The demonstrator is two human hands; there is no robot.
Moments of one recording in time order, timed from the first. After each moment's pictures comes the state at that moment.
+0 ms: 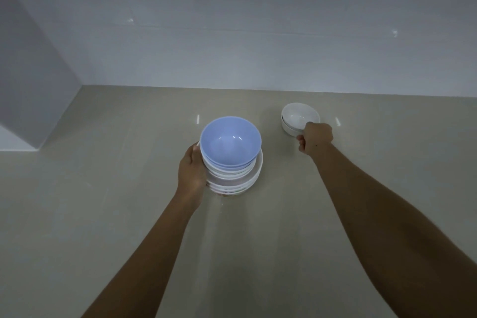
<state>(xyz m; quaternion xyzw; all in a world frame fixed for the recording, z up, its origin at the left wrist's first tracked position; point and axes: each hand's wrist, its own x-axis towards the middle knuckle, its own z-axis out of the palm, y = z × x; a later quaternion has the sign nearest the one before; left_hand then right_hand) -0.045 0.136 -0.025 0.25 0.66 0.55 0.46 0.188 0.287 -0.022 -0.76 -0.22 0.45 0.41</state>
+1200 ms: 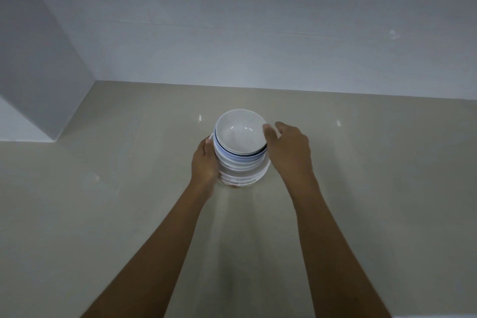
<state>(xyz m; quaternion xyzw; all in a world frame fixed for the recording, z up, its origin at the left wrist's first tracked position) -0.045 0.131 -0.024 0.28 0.67 0.53 0.44 0.101 0.154 0.050 -0.69 -0.62 0.24 0.29</state>
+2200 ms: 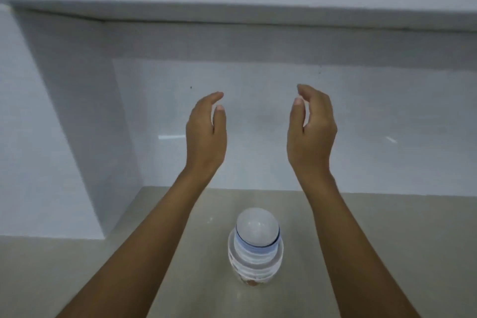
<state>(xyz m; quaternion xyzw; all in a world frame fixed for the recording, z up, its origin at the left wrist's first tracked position) -0.095 0.118 0.251 0.57 0.51 0.64 -0.01 0.063 0.139 0.264 -0.36 -0.62 -0.03 0.69</state>
